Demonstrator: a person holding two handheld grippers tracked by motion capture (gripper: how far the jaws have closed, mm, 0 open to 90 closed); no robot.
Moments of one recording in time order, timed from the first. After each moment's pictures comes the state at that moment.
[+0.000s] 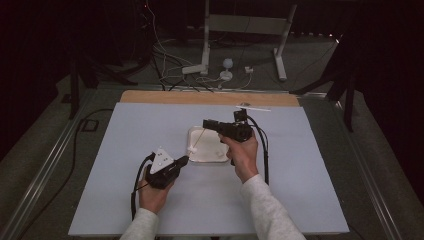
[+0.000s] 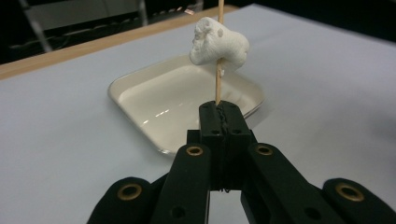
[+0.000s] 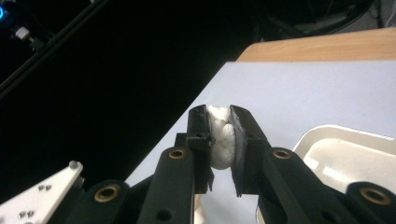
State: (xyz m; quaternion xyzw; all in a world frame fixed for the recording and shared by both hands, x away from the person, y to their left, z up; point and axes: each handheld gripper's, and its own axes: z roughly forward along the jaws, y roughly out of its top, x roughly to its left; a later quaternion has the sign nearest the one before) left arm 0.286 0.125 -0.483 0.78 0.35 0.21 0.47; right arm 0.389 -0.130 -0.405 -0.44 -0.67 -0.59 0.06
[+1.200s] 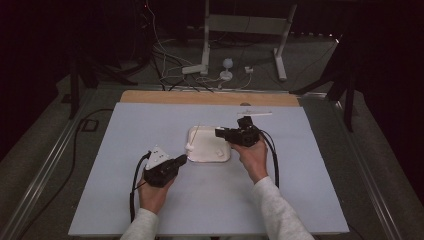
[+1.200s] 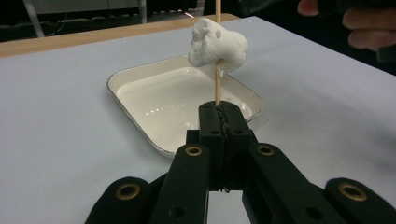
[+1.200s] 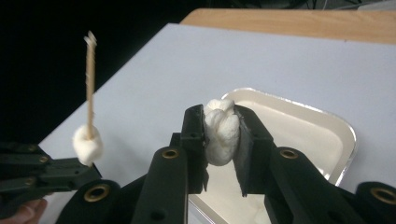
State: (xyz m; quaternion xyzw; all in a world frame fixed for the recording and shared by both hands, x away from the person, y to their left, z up) left arm 0.290 0.132 -0.481 0.75 0.39 0.17 0.51; right arm 0.393 -0.149 -0.434 -0.44 -0.75 -0.49 -0.03
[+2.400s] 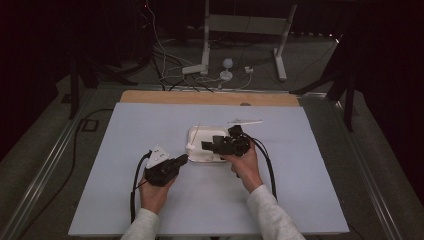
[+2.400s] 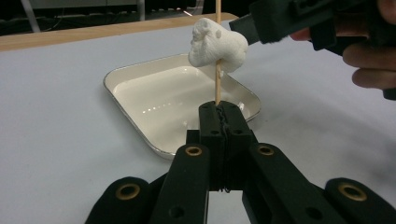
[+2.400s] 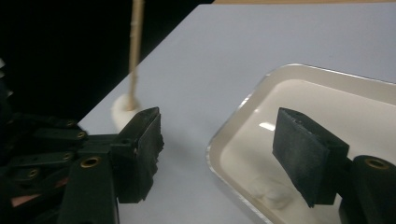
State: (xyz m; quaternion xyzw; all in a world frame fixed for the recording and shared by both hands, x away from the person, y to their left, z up) left arm 0.292 0.130 -0.482 0.75 0.39 0.16 0.51; right arm 0.377 -0.127 -0.451 -0.41 -0.76 -0.51 0.03
